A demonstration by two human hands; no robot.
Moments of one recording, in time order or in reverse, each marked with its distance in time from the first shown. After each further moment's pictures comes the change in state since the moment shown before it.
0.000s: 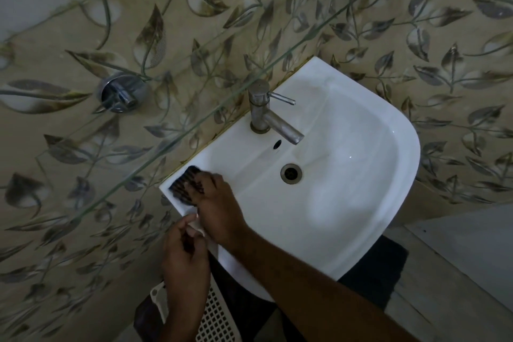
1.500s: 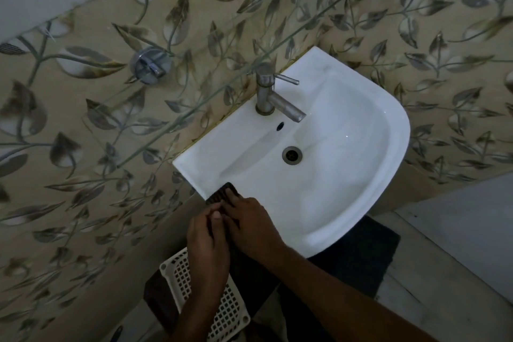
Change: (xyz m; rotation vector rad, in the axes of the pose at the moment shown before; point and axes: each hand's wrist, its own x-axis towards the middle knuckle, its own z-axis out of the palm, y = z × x) left_hand -0.040 -0.025 -0.009 0.027 -0.068 0.168; right_hand -0.090 -0.040 -0.080 0.210 -0.352 0.281
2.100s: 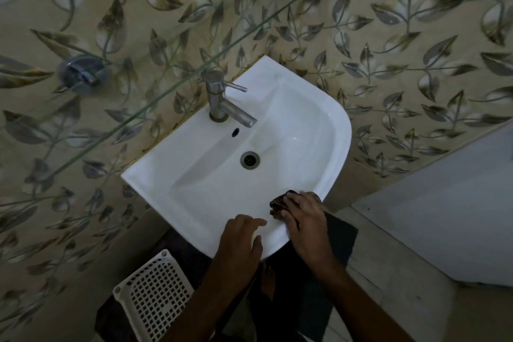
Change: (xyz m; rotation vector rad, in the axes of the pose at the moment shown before) left_hand -0.036 0.023 0.086 0.221 -0.537 0.516; right_hand -0.099 0.144 -0.075 -0.216 0.428 0.309
